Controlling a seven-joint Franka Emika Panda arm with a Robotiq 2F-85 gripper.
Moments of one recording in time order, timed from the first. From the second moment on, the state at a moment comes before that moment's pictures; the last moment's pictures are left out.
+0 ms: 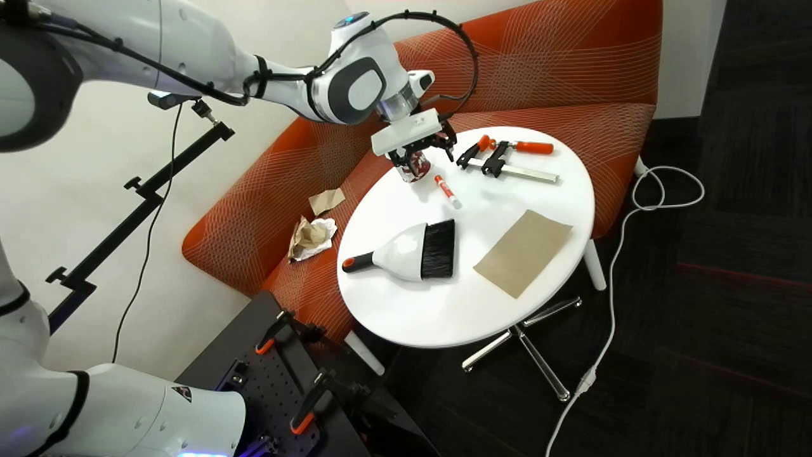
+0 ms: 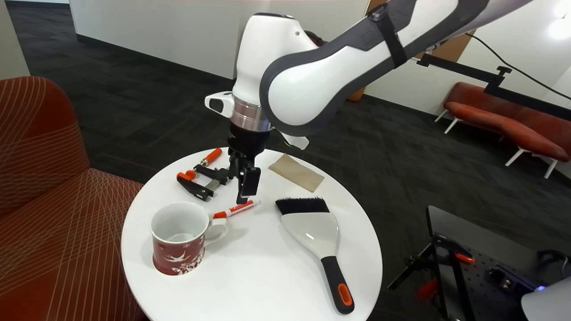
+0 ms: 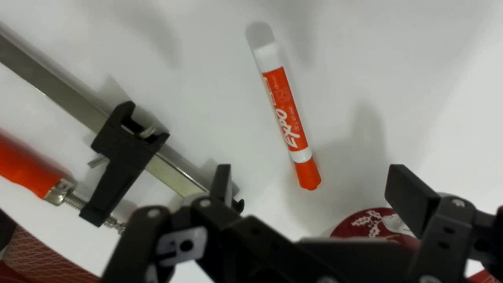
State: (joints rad) arm -0.04 0.75 0.10 -1.70 -0.05 2.49 -0.73
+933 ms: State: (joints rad) arm -0.04 0.82 0.10 -1.68 -0.18 2.48 -0.72
